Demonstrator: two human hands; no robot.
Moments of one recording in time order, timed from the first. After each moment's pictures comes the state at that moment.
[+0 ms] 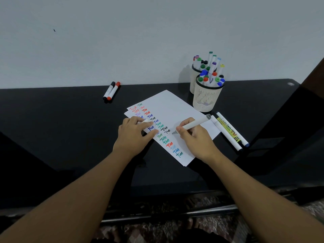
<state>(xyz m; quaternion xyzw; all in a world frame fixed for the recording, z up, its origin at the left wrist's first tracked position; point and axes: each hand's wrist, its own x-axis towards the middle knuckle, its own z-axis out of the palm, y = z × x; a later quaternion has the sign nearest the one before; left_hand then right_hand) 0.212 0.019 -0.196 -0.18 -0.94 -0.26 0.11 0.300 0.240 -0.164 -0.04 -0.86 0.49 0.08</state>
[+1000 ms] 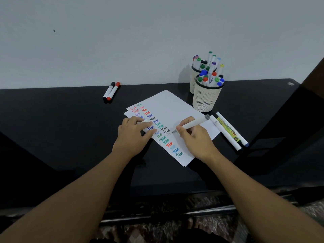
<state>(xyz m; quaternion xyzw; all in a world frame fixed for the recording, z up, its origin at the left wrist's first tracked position) 0.216 0.020 -0.190 -0.18 -0.94 -0.26 0.10 0.299 0.240 -0.164 -0.05 -0.87 0.49 0.09</state>
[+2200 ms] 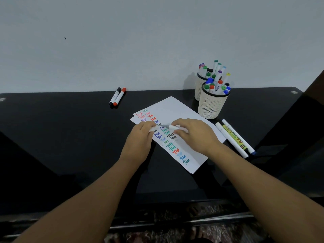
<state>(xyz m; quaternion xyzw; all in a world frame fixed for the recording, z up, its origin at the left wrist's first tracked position) 0.224 0.017 -0.184 -0.22 -0.90 -0.35 0.14 0.263 0.236 -0.137 0.05 -0.98 0.17 0.07</state>
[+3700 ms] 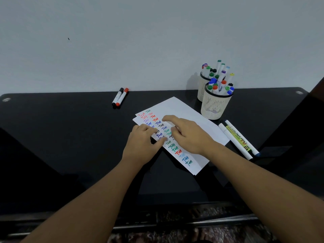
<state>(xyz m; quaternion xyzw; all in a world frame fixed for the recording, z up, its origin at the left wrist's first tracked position) 0.216 0.020 -0.198 -0.19 -0.92 -0.30 0.14 0.253 0.218 -0.140 0.13 -0.95 0.27 0.05</state>
